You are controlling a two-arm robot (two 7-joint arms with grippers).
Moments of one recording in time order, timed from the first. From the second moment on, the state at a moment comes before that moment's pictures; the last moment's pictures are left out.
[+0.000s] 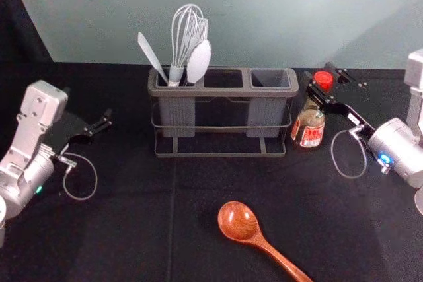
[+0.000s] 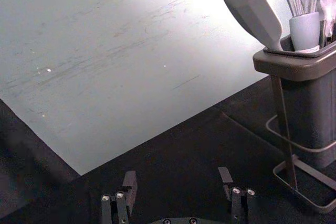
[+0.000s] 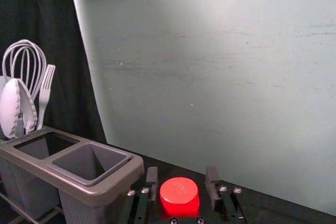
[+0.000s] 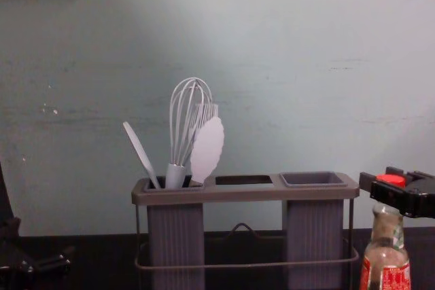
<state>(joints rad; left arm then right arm) -0.20 0.60 0.45 -1.41 -0.25 -0.12 0.03 0.33 0.35 -0.22 -1.22 0.42 -0.18 0.47</state>
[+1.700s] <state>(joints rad) -0.20 0.60 0.45 -1.41 -0.25 -0.12 0.03 -0.06 0.46 -0.18 -1.78 0.35 -0.08 0.38</state>
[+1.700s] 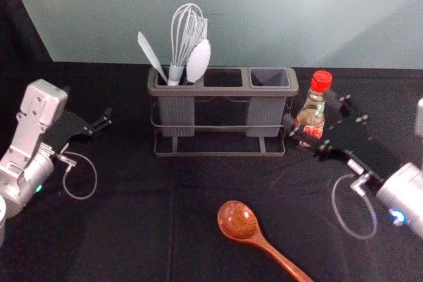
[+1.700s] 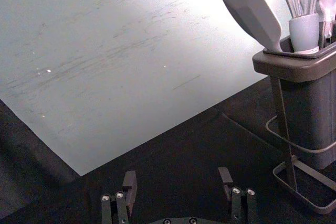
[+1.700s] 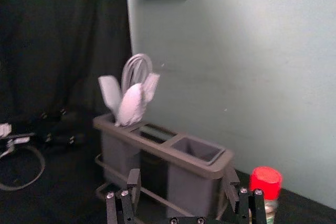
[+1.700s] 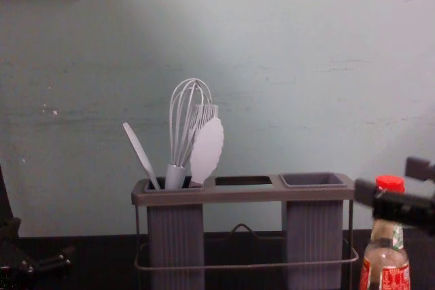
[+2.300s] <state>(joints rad) -0.20 0.60 0.45 -1.41 -0.25 -0.12 0.03 -0.11 0.46 -0.29 -1.88 0.26 0.14 0.32</state>
